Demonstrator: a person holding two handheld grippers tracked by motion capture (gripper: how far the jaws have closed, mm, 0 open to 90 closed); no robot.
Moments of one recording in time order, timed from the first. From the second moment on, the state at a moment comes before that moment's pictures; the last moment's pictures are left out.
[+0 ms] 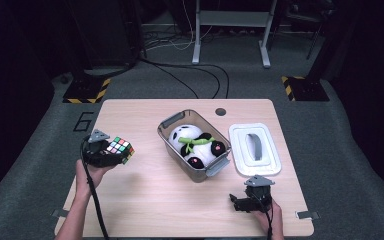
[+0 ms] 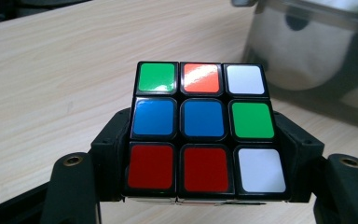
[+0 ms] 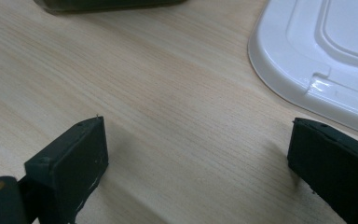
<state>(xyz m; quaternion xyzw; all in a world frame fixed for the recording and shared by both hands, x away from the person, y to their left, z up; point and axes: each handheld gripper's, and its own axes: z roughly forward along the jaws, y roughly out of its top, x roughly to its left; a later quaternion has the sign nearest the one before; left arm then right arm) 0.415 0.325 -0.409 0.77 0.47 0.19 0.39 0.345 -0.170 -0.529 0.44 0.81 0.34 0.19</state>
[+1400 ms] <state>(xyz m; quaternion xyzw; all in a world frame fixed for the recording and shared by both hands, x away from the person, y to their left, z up) 0.415 0.273 -0.360 0.82 0.38 0.15 0.41 0.348 -0.169 -0.530 0.44 0.81 0.34 0.18</state>
